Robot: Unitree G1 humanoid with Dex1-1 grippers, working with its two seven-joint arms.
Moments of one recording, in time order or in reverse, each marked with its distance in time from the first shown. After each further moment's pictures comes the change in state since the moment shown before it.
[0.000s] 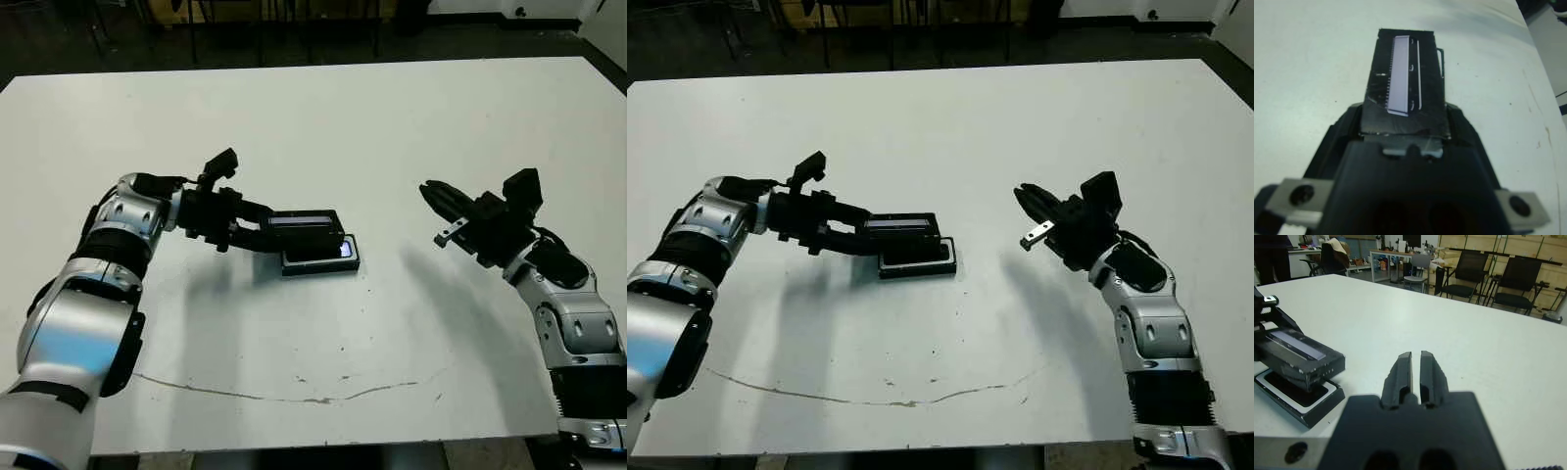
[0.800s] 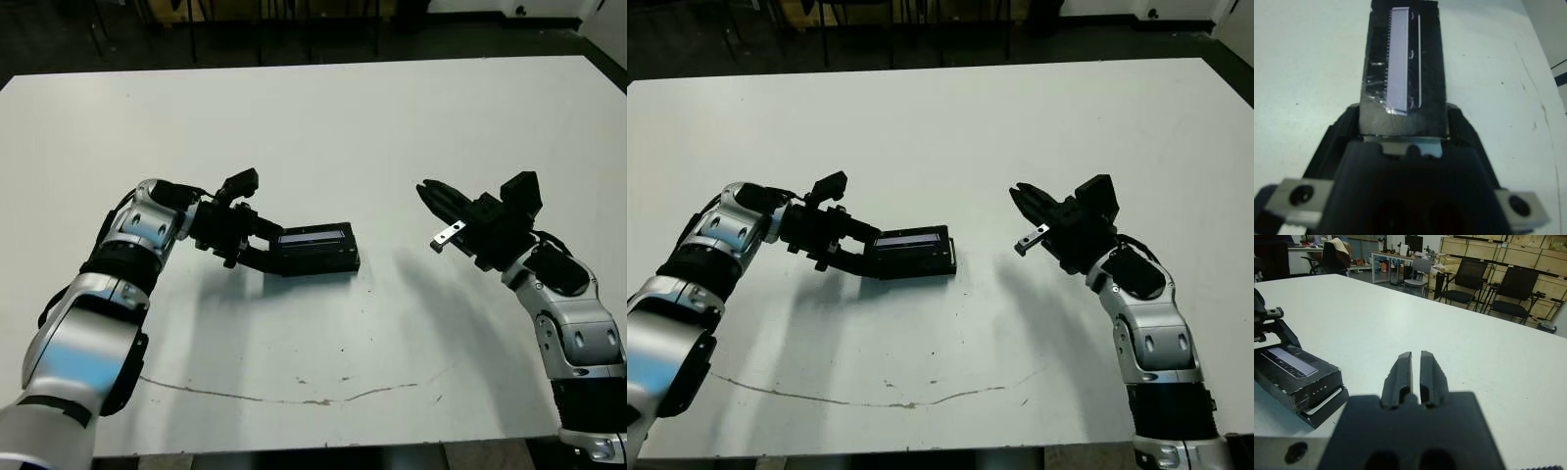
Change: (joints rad) left arm 0.100 0.003 -0.065 -0.234 0.029 0.064 -0.042; right arm 0.039 -0.001 0.018 -0.089 -0.029 0.012 -0.034
